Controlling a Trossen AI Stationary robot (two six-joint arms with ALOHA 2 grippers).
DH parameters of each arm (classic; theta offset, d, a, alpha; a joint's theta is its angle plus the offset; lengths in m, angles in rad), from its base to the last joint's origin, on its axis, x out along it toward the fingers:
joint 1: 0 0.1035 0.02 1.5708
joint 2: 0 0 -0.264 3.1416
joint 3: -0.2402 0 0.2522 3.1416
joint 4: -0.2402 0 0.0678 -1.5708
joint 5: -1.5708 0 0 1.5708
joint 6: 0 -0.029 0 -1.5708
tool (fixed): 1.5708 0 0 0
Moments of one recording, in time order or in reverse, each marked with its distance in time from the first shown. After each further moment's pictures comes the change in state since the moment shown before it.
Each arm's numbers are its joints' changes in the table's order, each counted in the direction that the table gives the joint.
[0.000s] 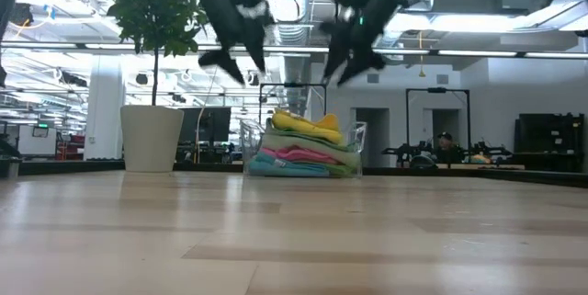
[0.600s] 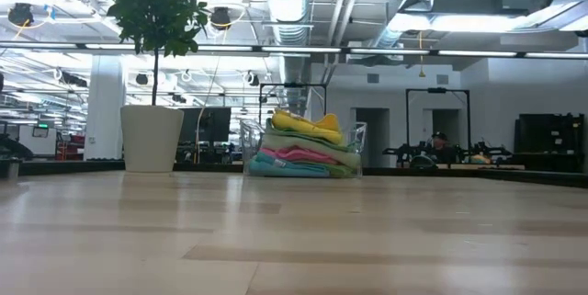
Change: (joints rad) left arm -0.412 1.099 0.881 0.725 0.168 -0.071; right arm 0.241 0.984 0.722 0.432 0.123 0.048
